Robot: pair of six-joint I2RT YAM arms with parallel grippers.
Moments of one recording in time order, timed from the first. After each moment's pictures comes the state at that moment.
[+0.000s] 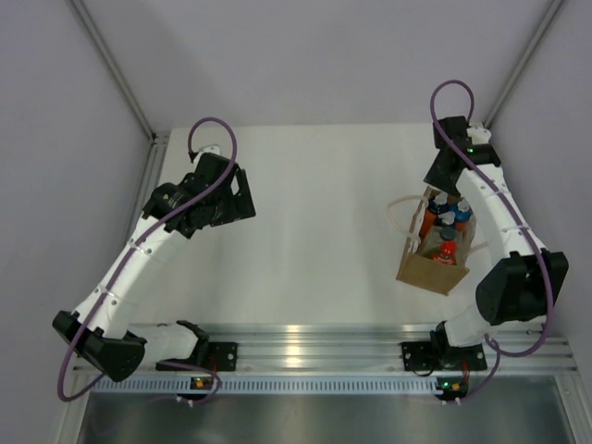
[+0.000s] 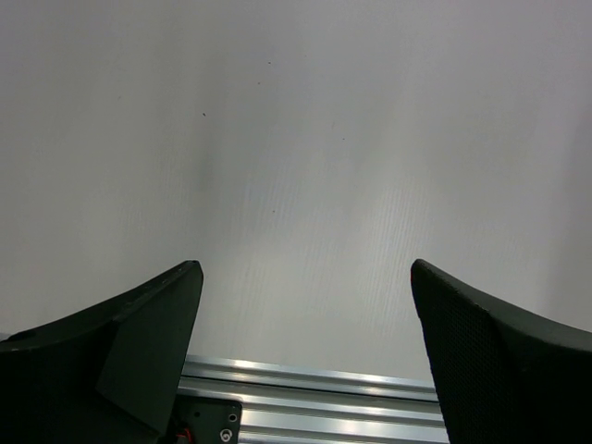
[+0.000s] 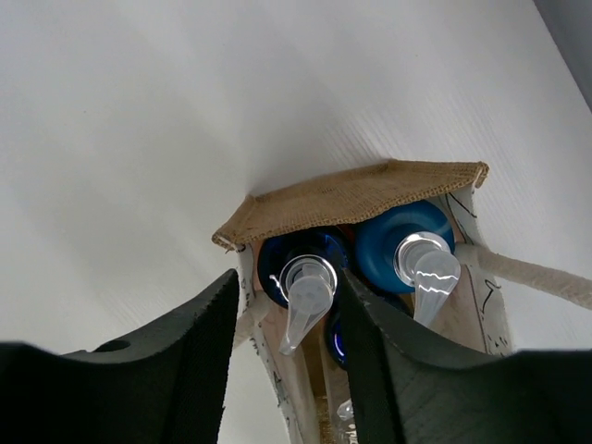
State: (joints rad) left arm -0.53 1.24 1.46 -1.12 -0.37 -0.63; right arm 0.13 1.54 1.52 -0.97 0.45 0.59
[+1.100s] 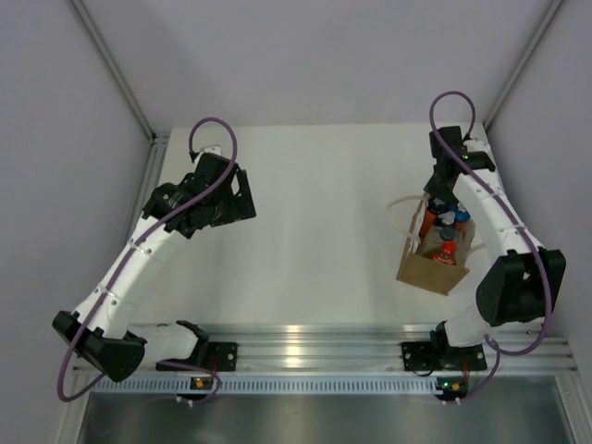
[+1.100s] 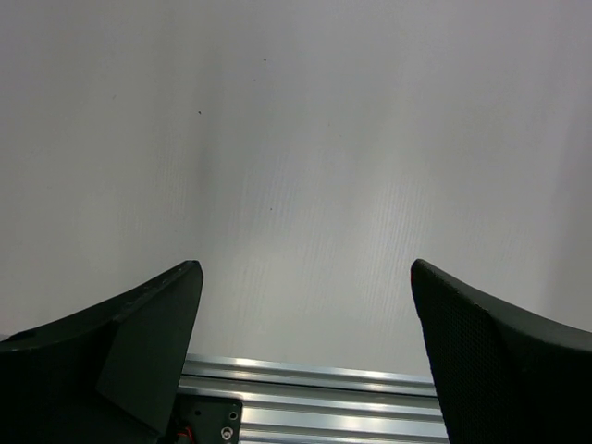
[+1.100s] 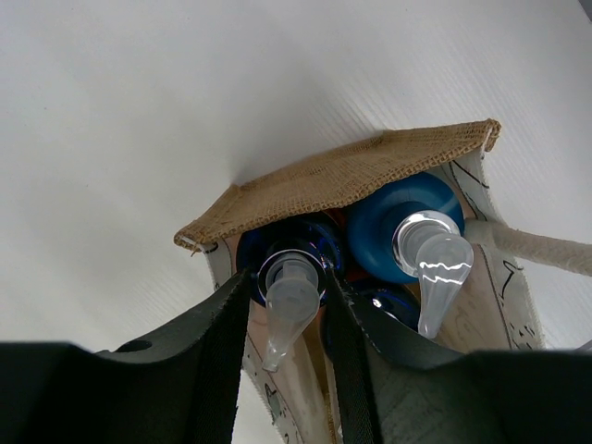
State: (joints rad) left arm -0.53 1.24 1.46 -1.12 -0.36 -0.63; right arm 0.12 1.53 1.42 -0.94 0.47 0.69
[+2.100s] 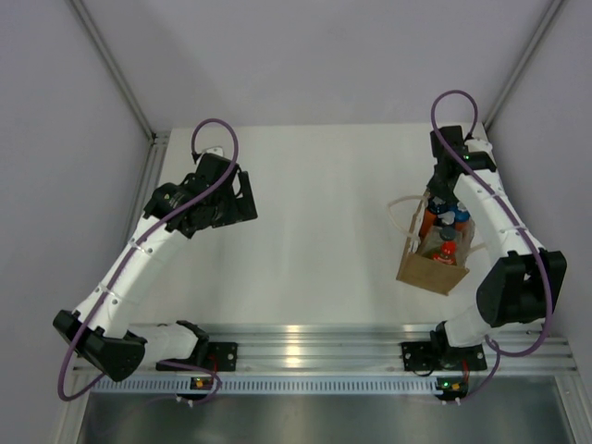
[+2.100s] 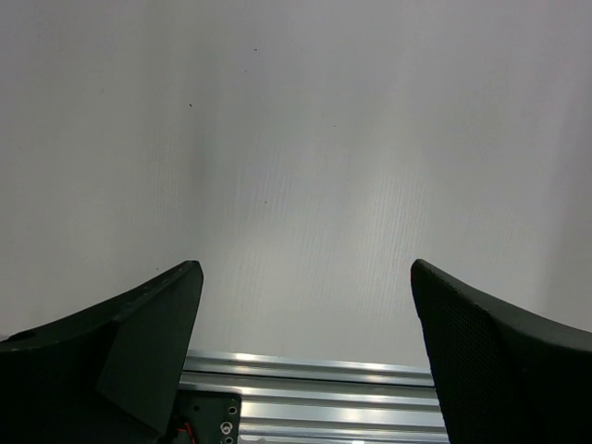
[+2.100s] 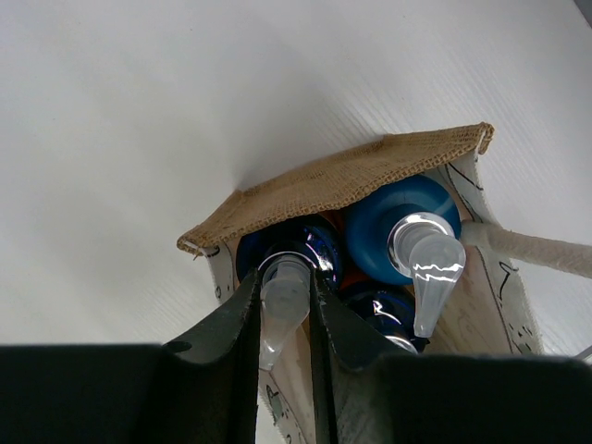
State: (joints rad) left arm -0.53 1.24 1.45 -1.12 -0.33 -0.62; right arm 0.12 1.52 1.42 -0.94 0.48 0.70
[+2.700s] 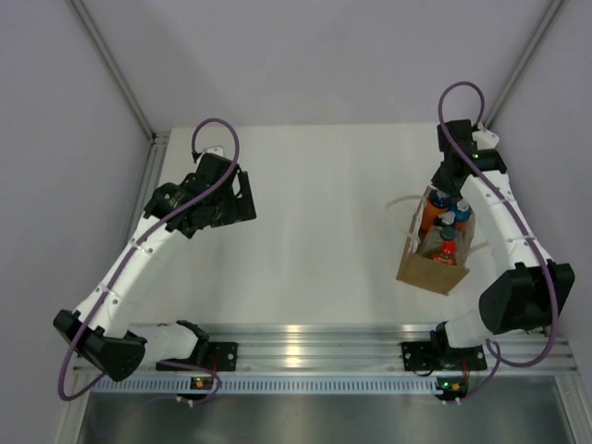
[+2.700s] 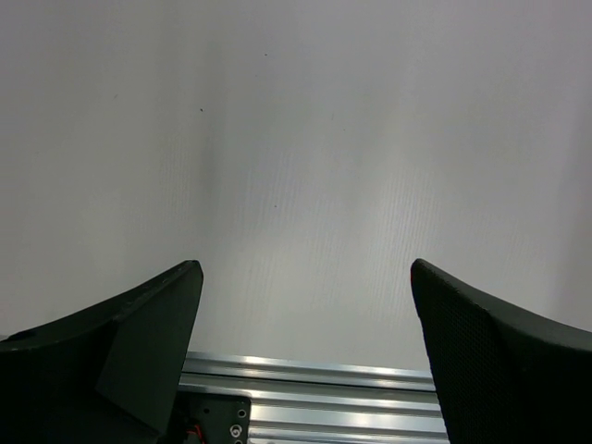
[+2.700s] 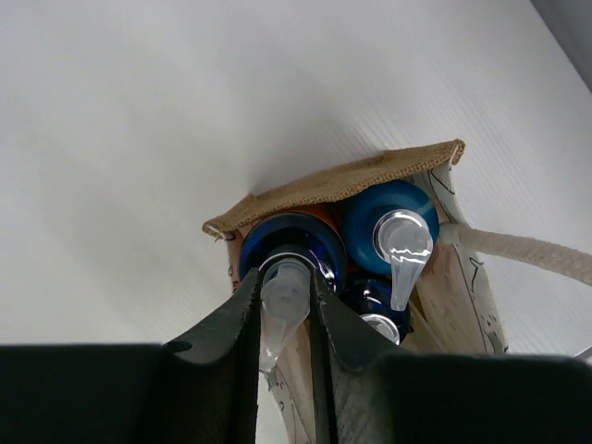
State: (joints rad) left arm -0.53 1.24 1.45 -1.12 -0.35 -0.60; right arm 0.12 1.48 1.47 -0.96 0.47 0.66
